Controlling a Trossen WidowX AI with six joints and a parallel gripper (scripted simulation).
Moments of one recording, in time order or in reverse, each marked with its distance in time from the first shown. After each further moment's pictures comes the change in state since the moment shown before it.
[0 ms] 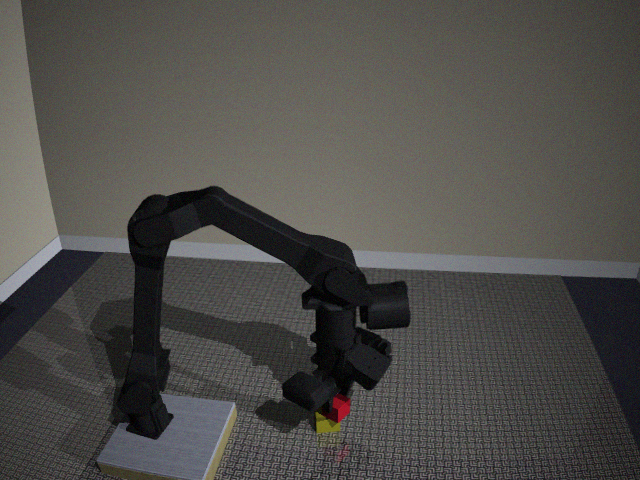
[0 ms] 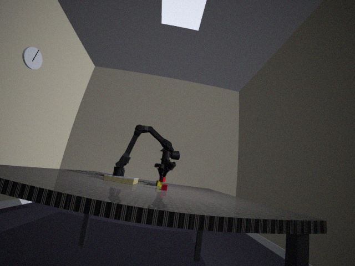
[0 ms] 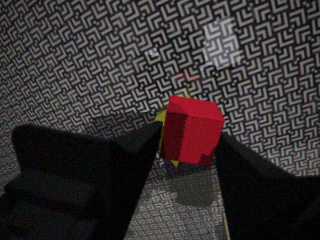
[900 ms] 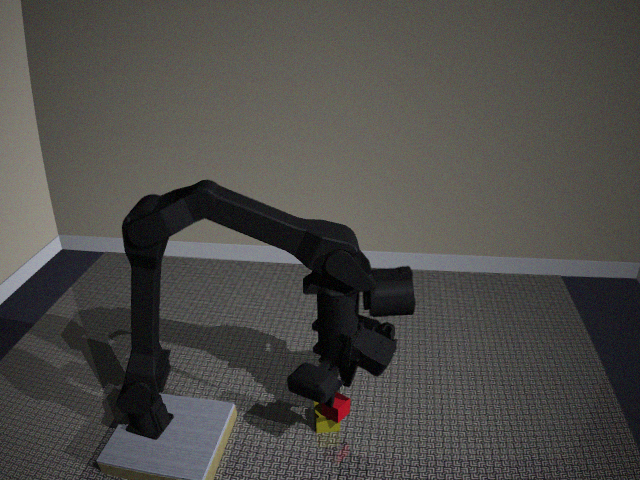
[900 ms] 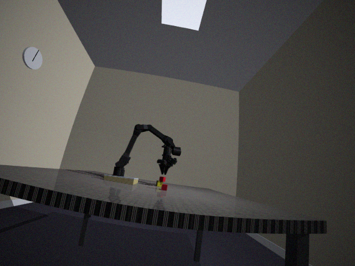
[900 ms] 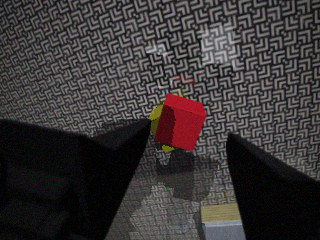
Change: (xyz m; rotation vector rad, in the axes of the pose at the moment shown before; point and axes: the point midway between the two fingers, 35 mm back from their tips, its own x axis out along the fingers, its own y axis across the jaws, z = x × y) arm -0.031 -0.006 0.010 -0.124 -0.006 0.004
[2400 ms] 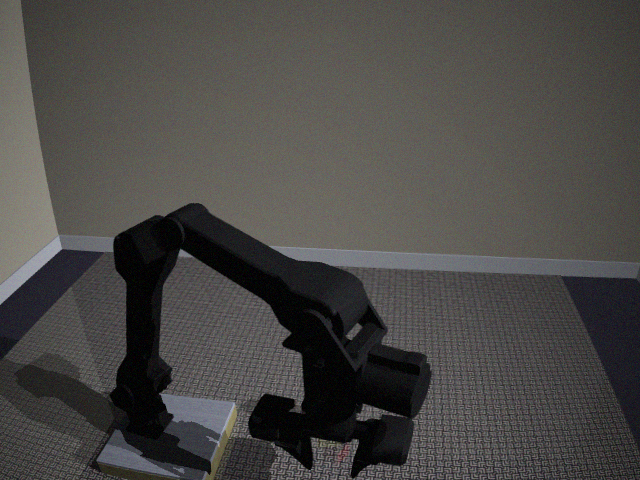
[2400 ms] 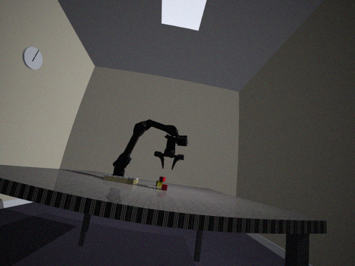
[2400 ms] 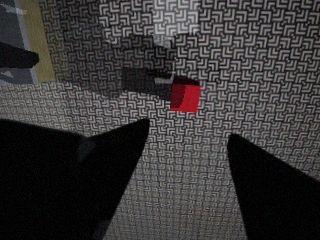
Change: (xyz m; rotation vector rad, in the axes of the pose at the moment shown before) arm -0.037 -0.167 0.085 -1.827 0.006 -0.015
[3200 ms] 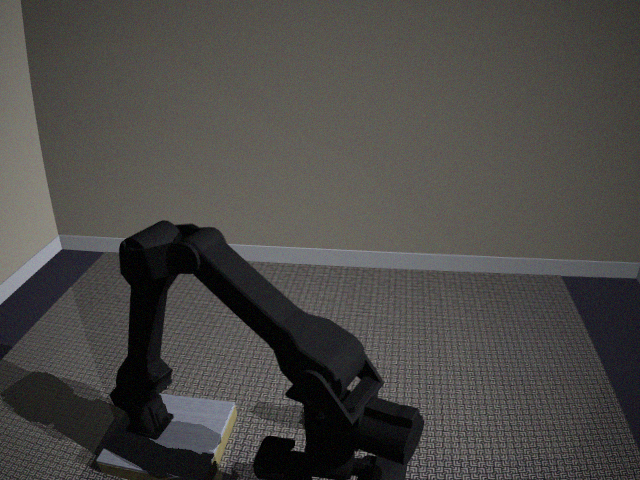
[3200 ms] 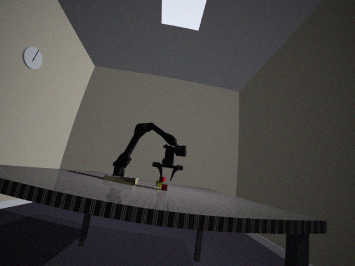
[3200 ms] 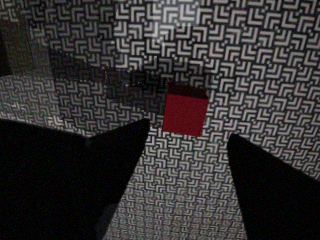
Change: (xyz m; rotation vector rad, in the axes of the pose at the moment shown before) arm 0.068 -0.001 -0.005 -0.062 0.001 -0.004
